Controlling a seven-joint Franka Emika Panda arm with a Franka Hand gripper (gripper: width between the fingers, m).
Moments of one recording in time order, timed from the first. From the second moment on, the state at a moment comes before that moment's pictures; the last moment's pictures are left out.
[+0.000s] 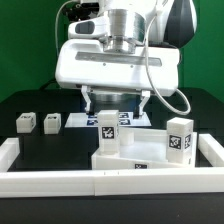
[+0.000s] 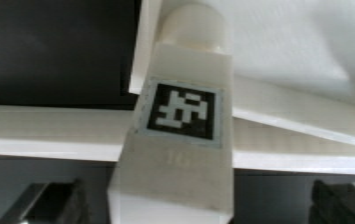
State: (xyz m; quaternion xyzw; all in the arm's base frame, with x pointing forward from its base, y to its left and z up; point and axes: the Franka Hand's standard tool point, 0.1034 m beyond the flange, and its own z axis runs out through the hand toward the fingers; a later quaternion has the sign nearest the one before) arm 0.571 -0.020 0.090 0.96 -0.01 0.27 0.06
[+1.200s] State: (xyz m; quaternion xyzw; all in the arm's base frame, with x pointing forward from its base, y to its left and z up) arm 0.568 -0.024 0.104 0.98 -0.02 0.18 0.02
